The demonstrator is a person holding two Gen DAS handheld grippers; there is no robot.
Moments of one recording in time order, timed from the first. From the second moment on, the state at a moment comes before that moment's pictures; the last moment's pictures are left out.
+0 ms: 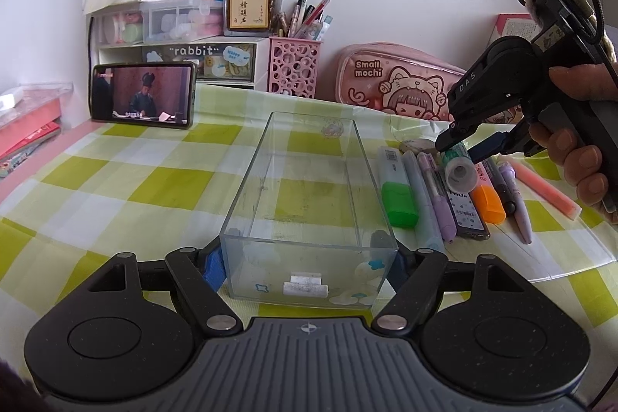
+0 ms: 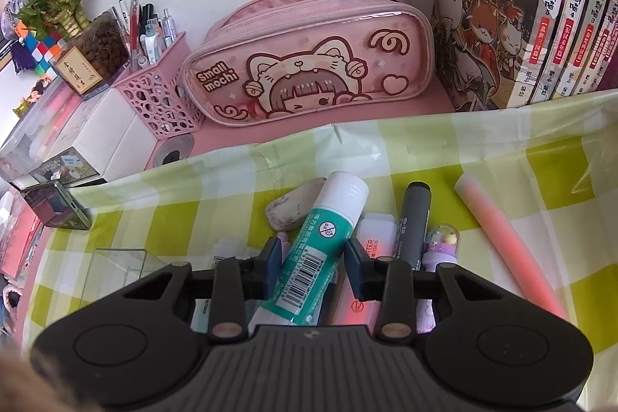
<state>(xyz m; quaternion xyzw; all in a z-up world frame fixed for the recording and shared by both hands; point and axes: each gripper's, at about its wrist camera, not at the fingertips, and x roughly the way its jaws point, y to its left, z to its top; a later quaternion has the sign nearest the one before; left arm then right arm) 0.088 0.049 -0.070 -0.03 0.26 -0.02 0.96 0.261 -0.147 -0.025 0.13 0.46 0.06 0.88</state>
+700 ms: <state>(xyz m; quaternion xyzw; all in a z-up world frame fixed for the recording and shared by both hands) 0.089 0.048 -0.070 -0.03 0.26 -0.02 0.96 0.228 -0.149 -0.010 0.16 0.44 0.08 0.88</state>
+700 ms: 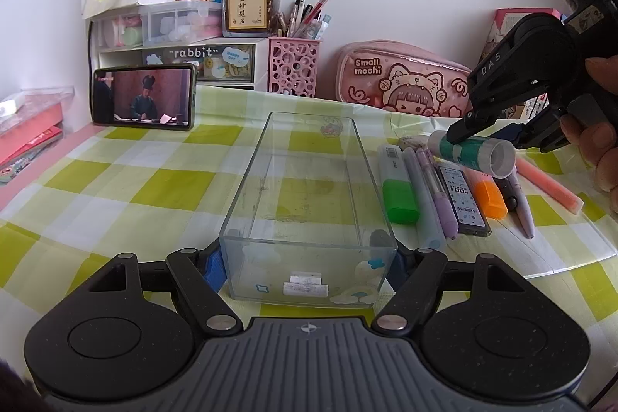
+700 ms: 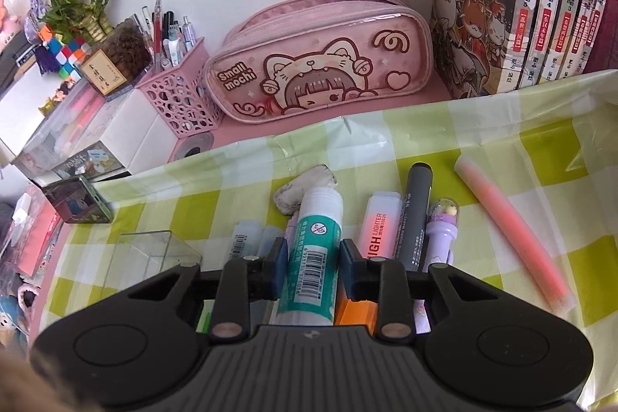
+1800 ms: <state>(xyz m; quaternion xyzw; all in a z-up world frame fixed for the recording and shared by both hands) 0.086 0.048 -0.070 -0.01 0.26 -0.02 0.97 0.224 -0.025 -0.014 0.15 0.53 0.22 0.81</state>
